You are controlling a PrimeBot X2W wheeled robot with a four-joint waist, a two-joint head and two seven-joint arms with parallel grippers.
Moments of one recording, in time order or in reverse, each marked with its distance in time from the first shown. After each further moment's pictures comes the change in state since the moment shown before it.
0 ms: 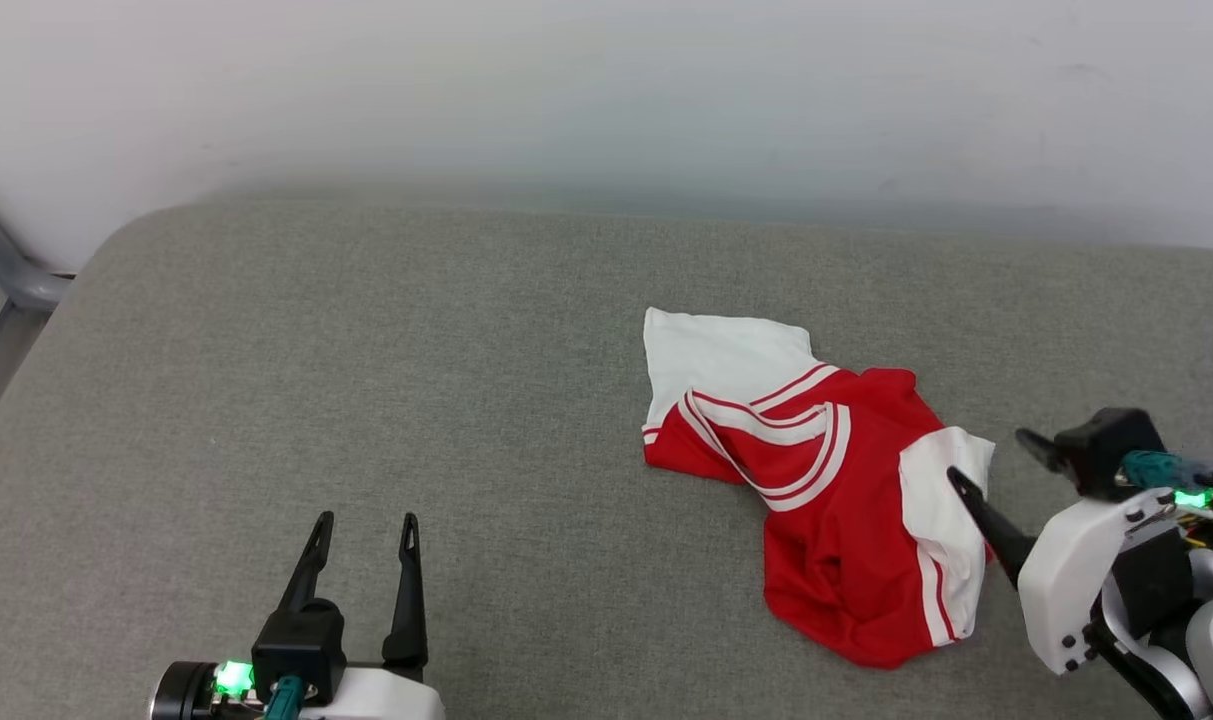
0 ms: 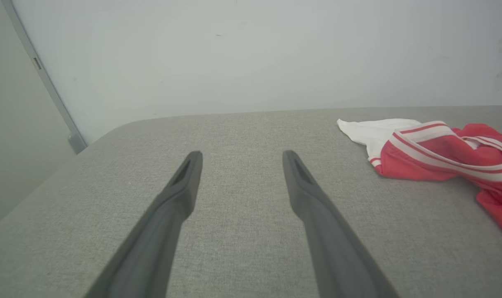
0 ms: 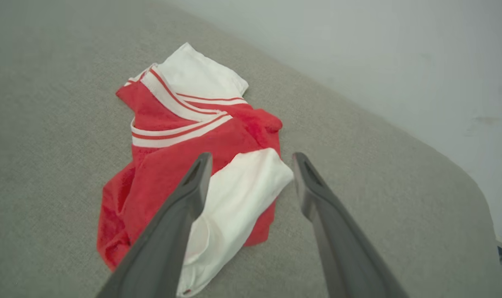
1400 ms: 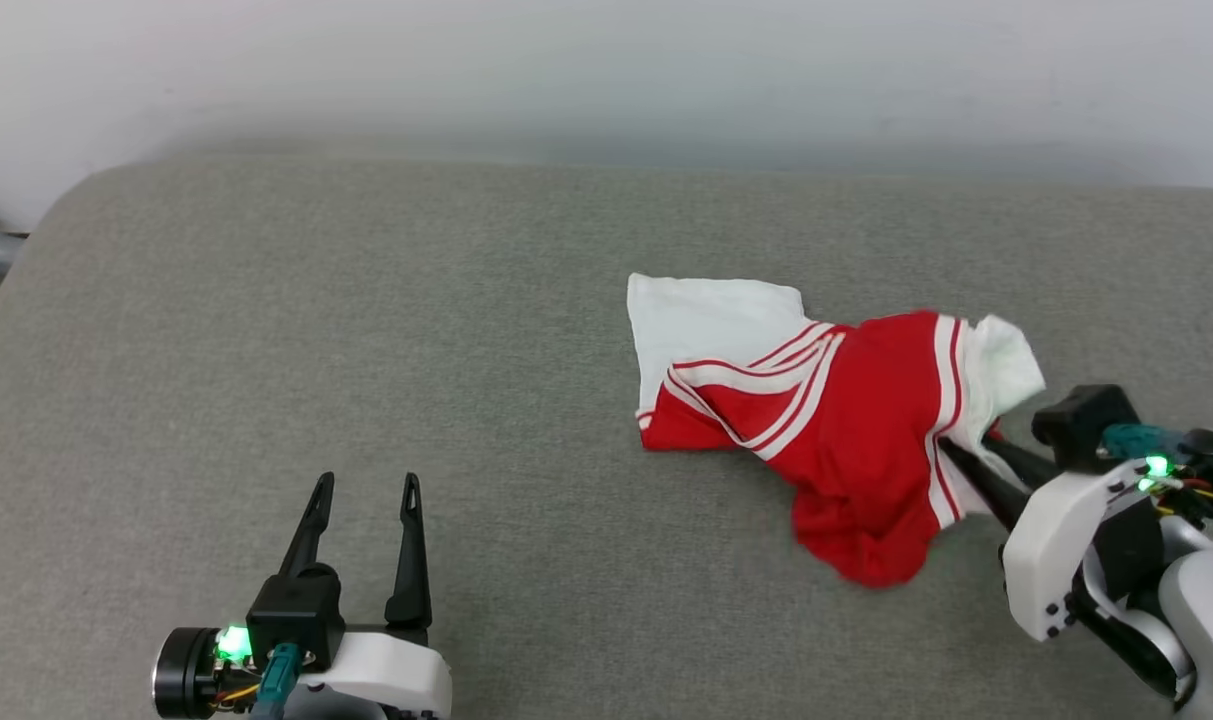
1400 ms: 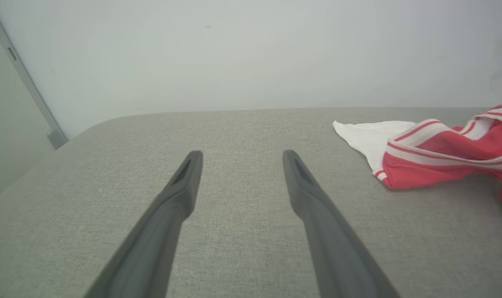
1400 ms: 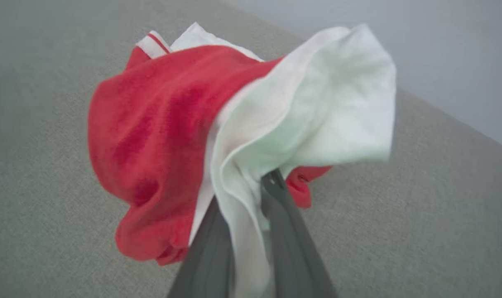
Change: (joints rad) left arm -0.063 -0.031 0.019 0.001 0.000 -0.011 0.000; right arm -0.159 -0.085 0.226 0.205 0.163 0.000 -0.105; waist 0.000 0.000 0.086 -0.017
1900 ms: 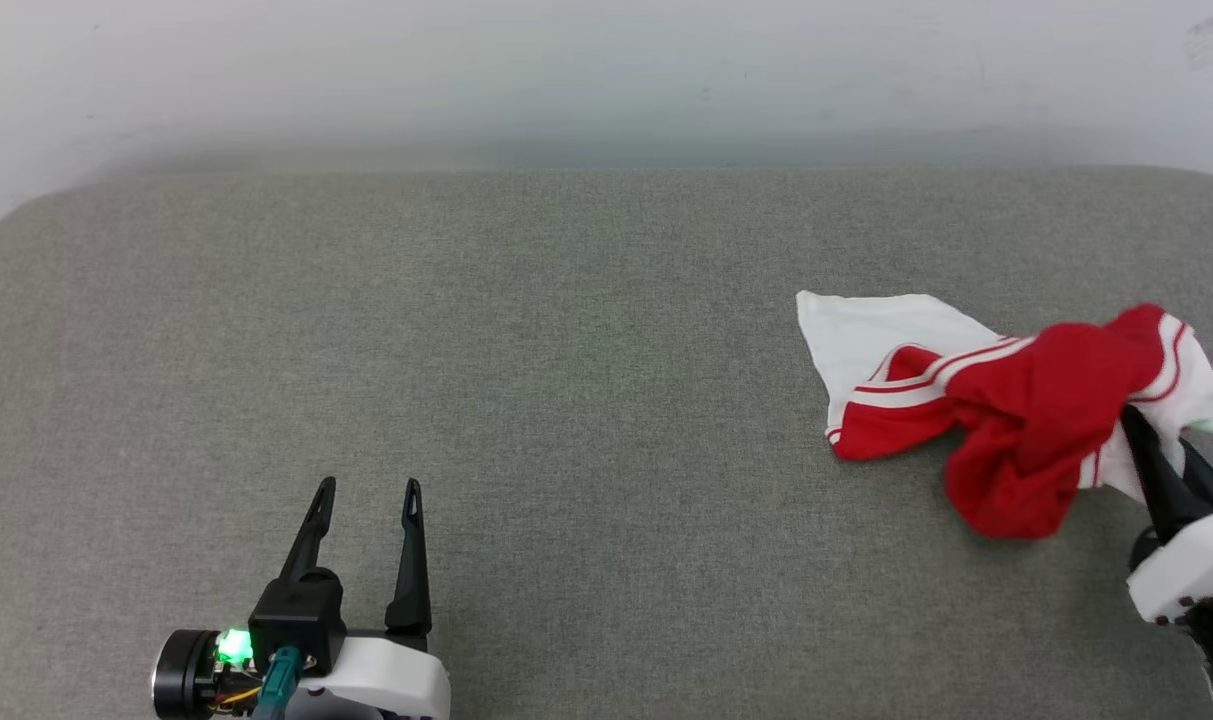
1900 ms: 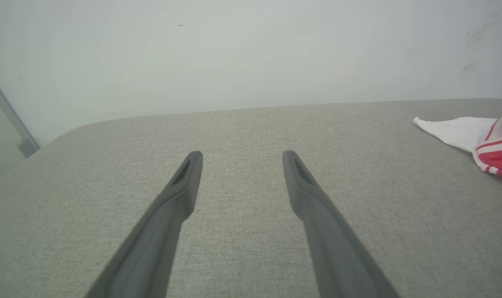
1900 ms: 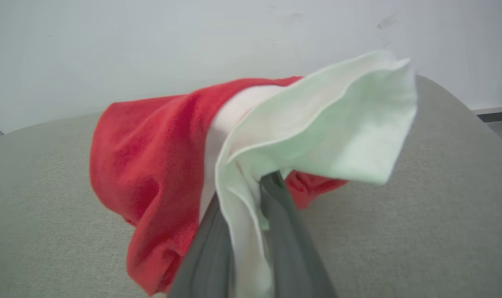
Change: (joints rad) left arm 0.012 0.000 0.007 0.001 0.014 -0.017 0.000; right arm 0.160 0.170 -0.458 0.004 0.100 0.000 -0.202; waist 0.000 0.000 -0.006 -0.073
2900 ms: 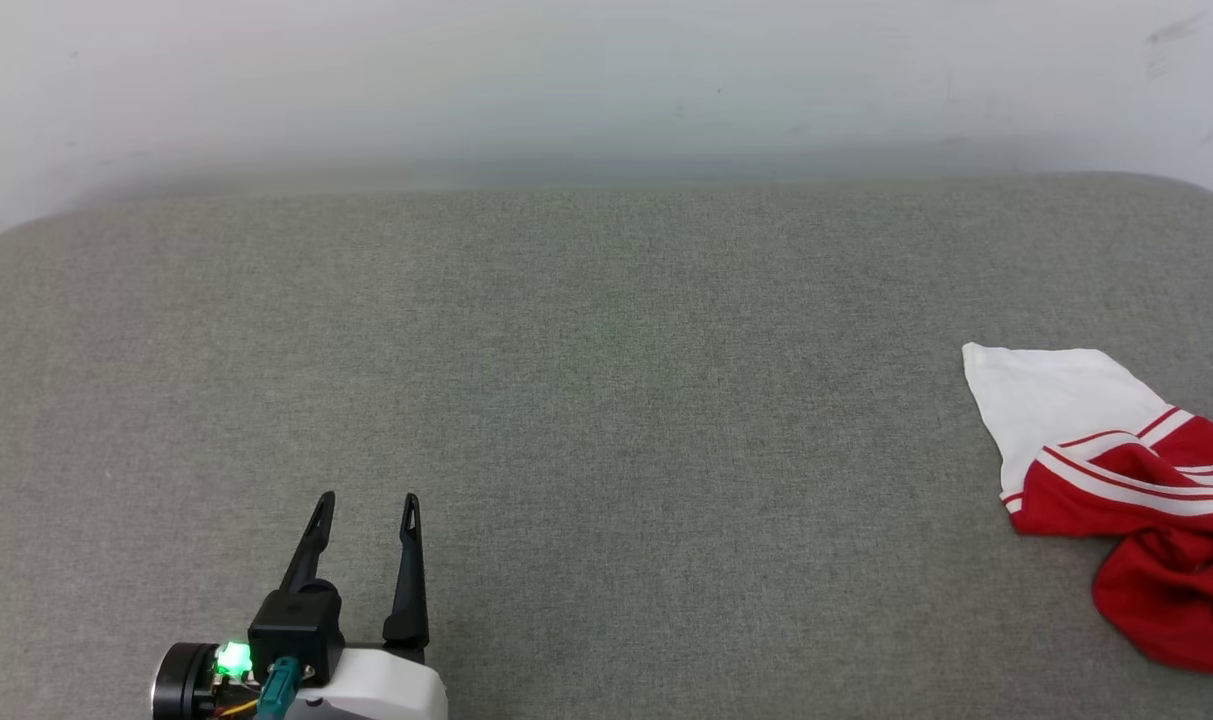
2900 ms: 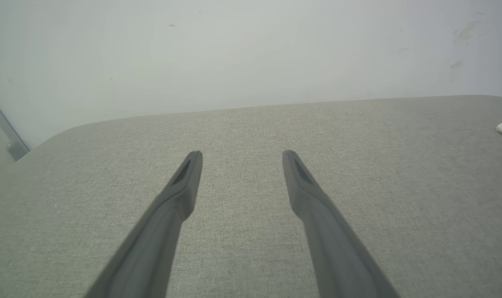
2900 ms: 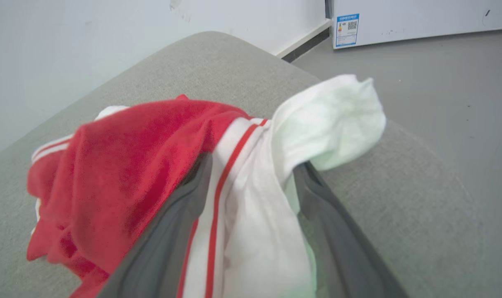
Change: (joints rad) left arm 0.013 -0.001 0.008 0.012 0.002 -0.010 0.000; right arm 0.046 -0.017 -0.300 0.586 0.129 0.000 -0.266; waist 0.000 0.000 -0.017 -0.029
